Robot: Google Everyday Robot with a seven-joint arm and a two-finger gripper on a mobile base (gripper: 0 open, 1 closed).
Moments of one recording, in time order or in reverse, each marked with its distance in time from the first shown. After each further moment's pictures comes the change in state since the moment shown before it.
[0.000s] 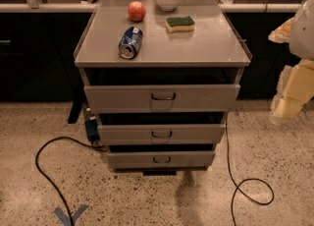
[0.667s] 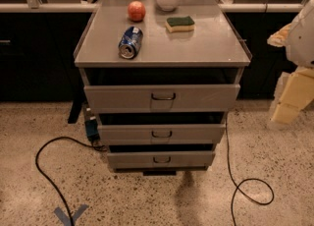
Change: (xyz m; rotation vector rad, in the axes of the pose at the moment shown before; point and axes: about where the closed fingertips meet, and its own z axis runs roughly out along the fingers) arm 0.000 0.003 0.007 0.018 0.013 -0.012
